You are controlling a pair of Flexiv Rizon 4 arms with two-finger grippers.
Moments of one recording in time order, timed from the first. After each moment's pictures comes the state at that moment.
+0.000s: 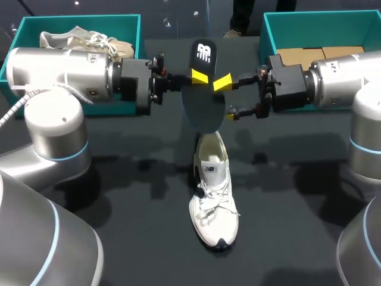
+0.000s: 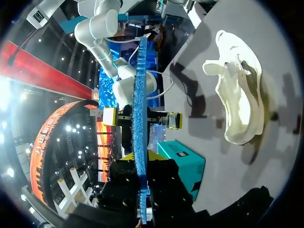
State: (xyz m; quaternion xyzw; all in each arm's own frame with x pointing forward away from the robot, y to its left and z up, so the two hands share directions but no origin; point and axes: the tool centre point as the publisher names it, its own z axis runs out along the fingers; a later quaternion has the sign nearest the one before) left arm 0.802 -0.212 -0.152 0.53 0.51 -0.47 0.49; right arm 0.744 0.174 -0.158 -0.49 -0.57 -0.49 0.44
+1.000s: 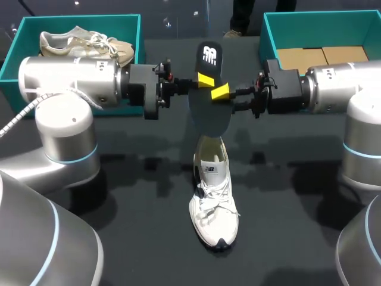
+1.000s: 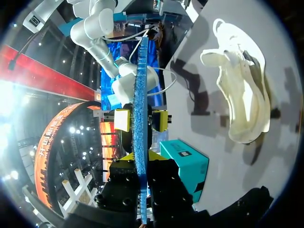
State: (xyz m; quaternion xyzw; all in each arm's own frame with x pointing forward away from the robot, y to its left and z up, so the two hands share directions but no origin) left arm 0.806 -0.225 -0.163 0.53 0.50 -0.47 0.50; right arm 0.749 0.180 -0.163 -0.49 -0.55 -0.51 0.45
